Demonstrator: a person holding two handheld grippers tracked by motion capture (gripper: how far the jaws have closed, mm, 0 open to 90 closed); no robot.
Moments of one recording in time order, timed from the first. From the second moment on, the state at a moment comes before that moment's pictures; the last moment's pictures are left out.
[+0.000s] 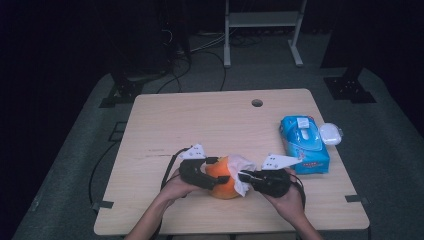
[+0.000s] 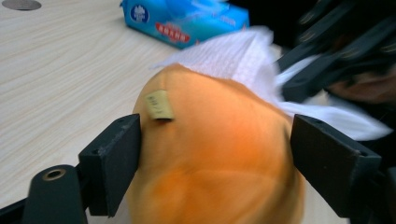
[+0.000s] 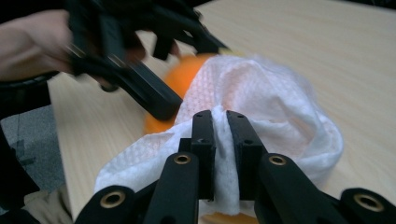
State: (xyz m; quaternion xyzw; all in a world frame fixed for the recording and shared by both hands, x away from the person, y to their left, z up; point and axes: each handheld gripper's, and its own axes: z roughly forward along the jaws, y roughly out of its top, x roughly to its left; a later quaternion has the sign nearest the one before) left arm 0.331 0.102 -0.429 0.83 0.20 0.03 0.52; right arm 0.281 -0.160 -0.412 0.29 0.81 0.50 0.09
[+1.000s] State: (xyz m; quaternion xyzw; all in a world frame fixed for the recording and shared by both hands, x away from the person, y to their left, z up) left arm 0.319 0.104 -0.433 0.85 0.12 0.04 0.51; right arm 0.304 -0.191 -0.427 0.36 0.79 0.50 0.07
